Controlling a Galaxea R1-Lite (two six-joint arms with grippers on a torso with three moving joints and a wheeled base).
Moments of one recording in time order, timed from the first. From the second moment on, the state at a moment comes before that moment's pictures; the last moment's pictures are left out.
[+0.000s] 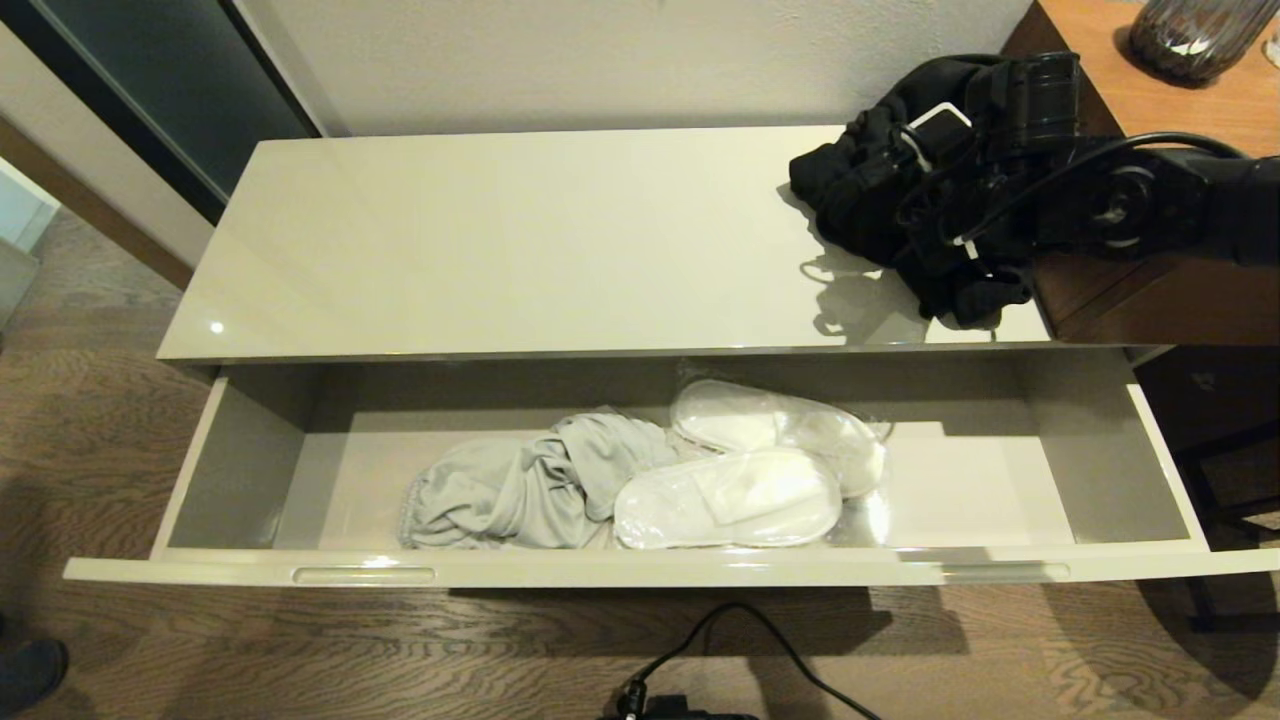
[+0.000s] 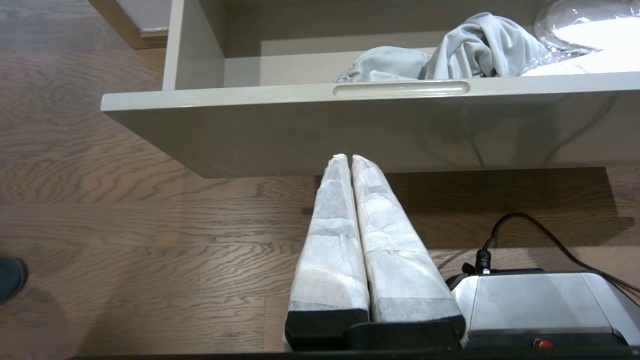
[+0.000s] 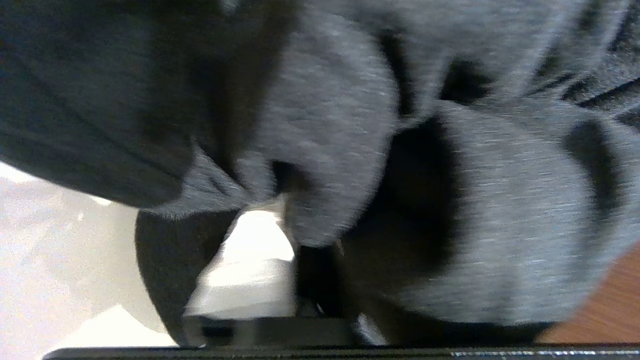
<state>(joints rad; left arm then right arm) 0.01 0.00 0.00 0.01 0.00 0.02 0.26 2.04 -1.91 0.12 -0.61 -0.52</state>
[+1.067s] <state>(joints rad) 0.01 0.00 0.00 0.01 0.00 0.02 0.37 1.78 -1.79 0.27 -0.62 -0.53</state>
